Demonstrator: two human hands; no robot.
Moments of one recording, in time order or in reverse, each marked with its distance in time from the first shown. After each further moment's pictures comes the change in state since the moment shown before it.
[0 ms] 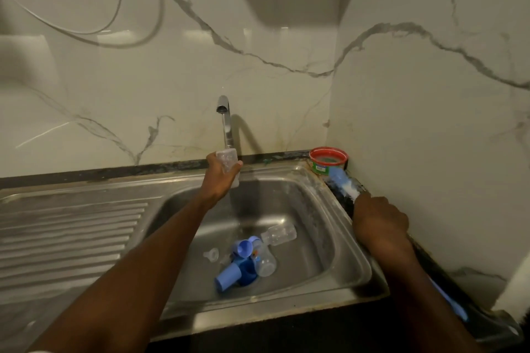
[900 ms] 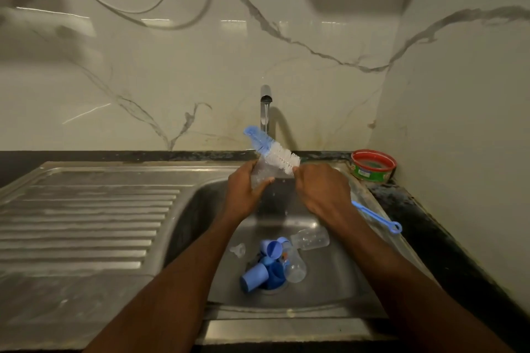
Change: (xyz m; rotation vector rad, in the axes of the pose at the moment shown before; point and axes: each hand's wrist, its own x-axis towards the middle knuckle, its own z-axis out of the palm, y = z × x) left_hand -0.025 -0.043 -0.009 0.282 0.165 0.293; right_hand 0.021 -0.167 0.018 0.121 0.316 -0.563
